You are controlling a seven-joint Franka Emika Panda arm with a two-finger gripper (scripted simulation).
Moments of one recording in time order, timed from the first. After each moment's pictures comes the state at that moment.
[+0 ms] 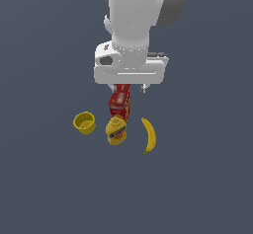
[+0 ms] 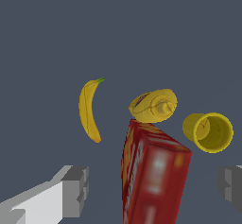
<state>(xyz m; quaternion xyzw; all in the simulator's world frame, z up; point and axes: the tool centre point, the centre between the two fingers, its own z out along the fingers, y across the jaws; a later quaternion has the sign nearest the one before) -0.012 0.007 0.308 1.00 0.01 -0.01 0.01</state>
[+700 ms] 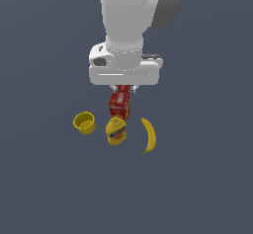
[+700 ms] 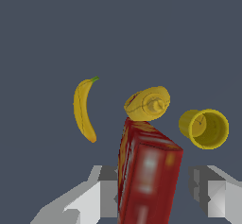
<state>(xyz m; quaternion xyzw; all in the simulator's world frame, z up) -0.012 -0.007 0.305 1.00 0.00 -0.02 0.01</state>
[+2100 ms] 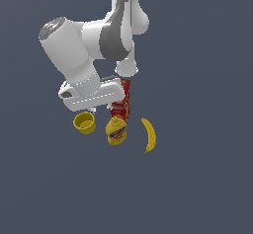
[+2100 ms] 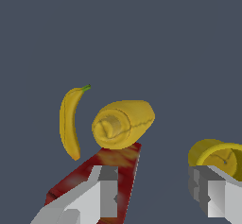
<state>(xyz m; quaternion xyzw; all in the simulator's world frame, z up) 0.006 -0.091 0.221 0.99 0.04 0.03 -0.12</state>
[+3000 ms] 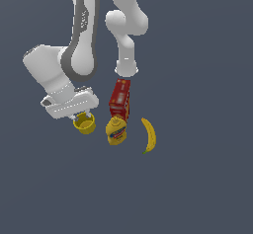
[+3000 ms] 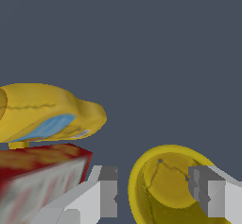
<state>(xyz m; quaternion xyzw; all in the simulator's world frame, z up) -0.008 -0.190 0.149 0.98 0.04 0.11 -0.16</state>
